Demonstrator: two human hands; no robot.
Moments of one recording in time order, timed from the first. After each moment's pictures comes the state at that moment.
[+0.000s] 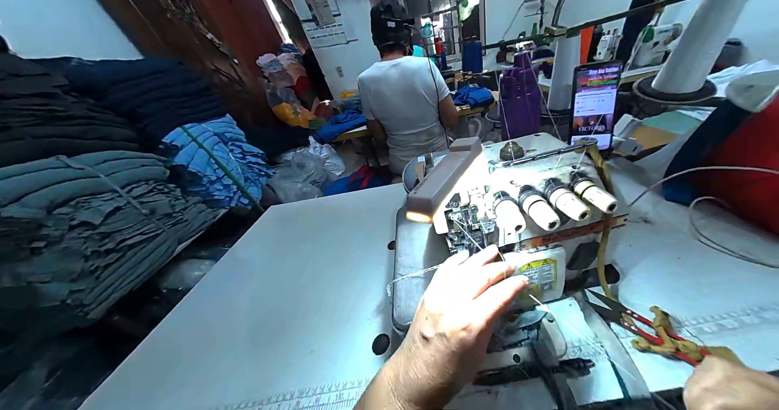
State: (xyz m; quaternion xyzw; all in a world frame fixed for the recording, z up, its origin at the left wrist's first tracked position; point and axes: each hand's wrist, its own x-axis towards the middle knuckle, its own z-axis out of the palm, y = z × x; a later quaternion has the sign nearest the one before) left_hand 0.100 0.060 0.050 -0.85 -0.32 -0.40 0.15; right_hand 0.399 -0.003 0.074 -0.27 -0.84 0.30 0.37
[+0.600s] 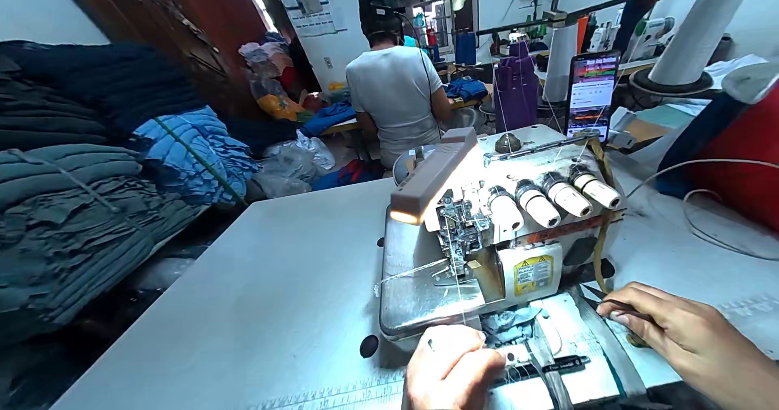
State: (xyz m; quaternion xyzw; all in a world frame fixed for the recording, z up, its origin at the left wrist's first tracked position) left_hand 0.103 0.015 -0.002 -0.78 -0.35 -0.51 0.04; right_hand 0.394 0.060 0.014 -0.42 -0.82 0.06 0.37
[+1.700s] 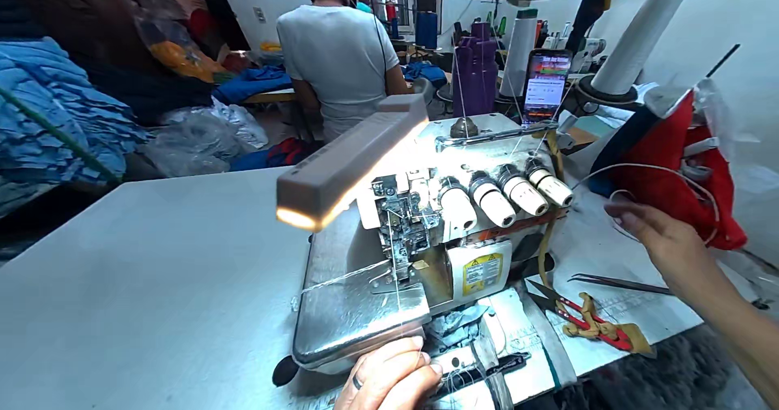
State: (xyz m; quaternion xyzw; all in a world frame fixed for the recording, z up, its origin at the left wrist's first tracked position) left_hand 0.108 0.021 -0.038 -0.75 -0.34 -0.57 0.04; right_hand 0.483 0.124 0.036 -0.61 -0.66 0.11 0.42
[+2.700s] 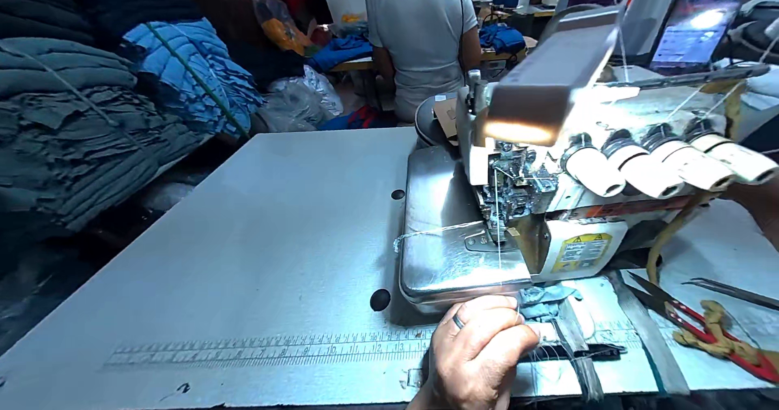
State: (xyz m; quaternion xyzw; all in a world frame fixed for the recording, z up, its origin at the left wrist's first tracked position) left_hand 0.113 0.025 -0.042 -0.72 -0.35 -0.59 0.09; right_hand 0.430 0.244 0.065 -0.55 -0.77 0.25 0.23
